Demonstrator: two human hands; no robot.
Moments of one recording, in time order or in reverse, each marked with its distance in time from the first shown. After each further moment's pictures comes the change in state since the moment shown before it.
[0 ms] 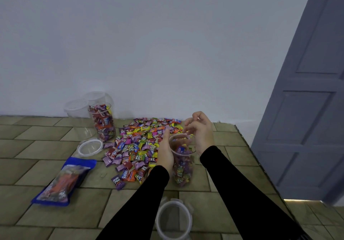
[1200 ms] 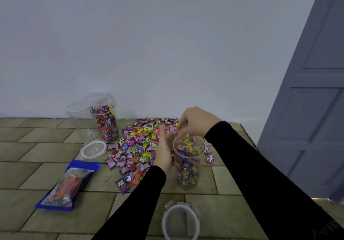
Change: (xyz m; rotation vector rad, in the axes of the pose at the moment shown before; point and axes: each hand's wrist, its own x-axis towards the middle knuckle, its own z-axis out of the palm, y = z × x) left_hand 0.002 0.025 -0.013 0.233 -0.022 0.023; right_hand 0.033 -0.052 0.025 -1.384 -0.645 -0.061
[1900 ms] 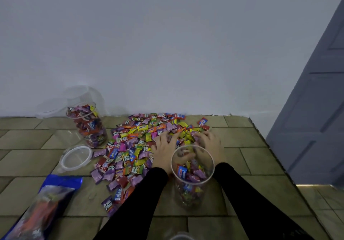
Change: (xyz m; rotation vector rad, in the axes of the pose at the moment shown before) left_hand 0.102 -0.059 -0.022 1.462 -0.144 0.138; right_hand 0.065 0.158 0.153 0.049 0.336 0.273
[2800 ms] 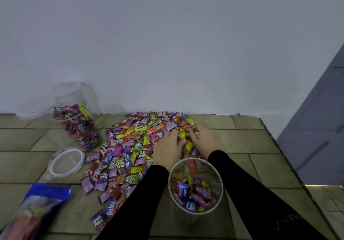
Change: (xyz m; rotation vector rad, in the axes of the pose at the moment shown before) left_hand 0.038 0.006 -0.002 -0.036 0.121 -0.032; right_hand 0.058 -0.022 0.008 0.053 -0.005 0.092
